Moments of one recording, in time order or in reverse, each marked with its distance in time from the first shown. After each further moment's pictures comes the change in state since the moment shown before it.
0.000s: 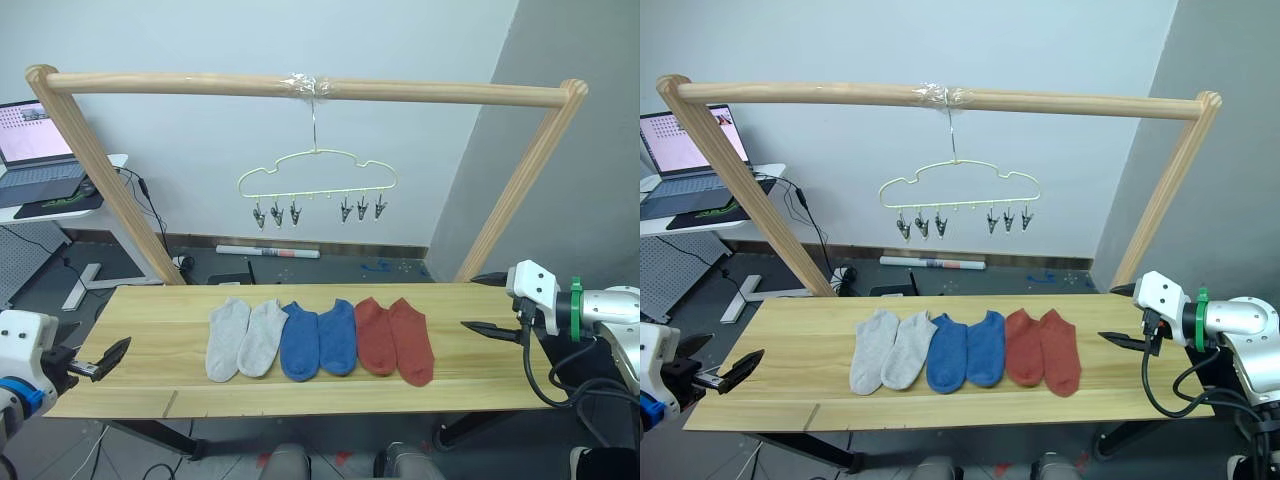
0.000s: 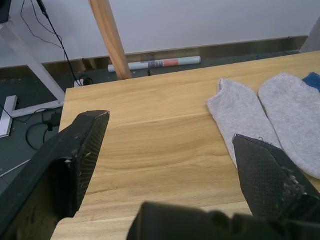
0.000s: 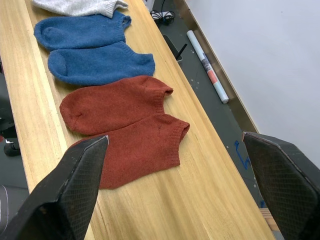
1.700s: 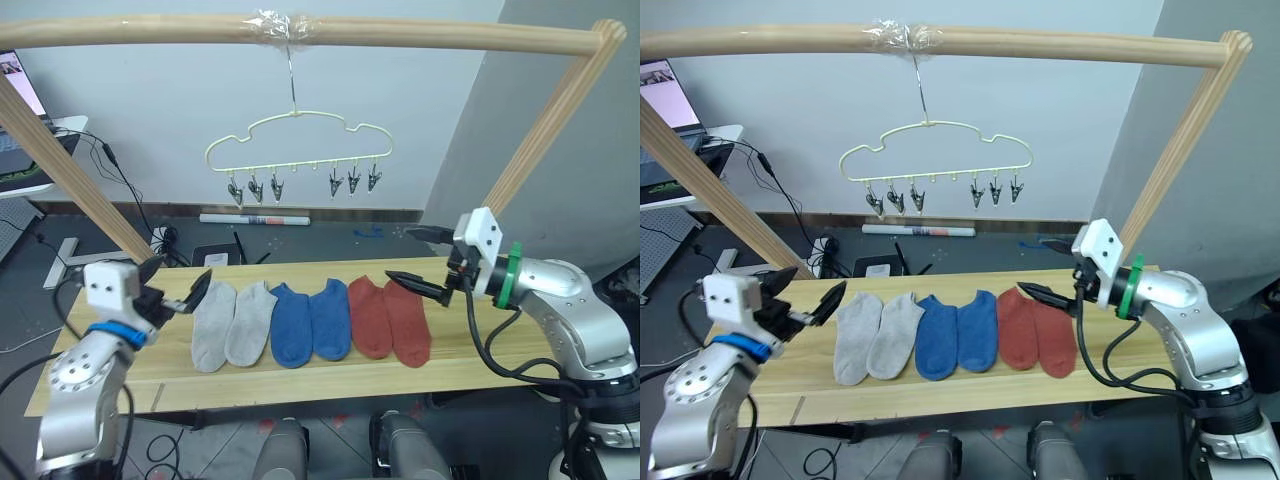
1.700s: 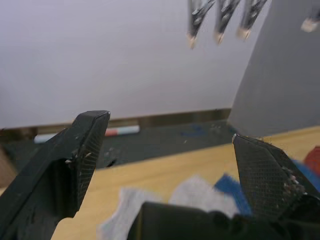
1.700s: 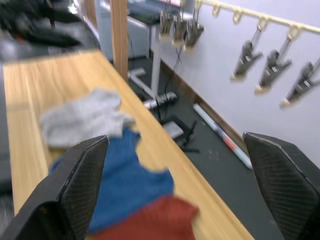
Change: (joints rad) left arm -0.398 -0.307 -0.250 -0.079 0.026 -0.131 0.154; right arm -0.220 0.324 0.052 -0.417 0.204 0.483 -0.312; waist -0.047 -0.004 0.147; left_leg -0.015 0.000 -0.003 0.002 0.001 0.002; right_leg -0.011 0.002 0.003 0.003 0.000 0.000
